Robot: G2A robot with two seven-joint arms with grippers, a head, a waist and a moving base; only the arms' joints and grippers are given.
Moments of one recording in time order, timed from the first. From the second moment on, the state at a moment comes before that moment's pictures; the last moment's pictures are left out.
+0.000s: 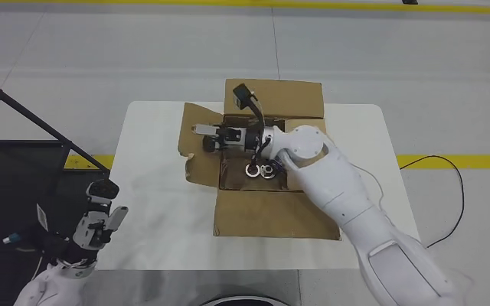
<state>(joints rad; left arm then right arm) 1.94 -1.17 -1.90 -1.97 0.60 -0.84 0.26 -0.45 -1.48 0.78 -0.95 0.42 -0.33 0.94</state>
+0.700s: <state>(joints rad) 1.55 -1.12 -1.68 -2.18 0.34 -0.57 -0.34 -0.90 -1.26 1.47 -1.51 0.41 -0.32 1.25</state>
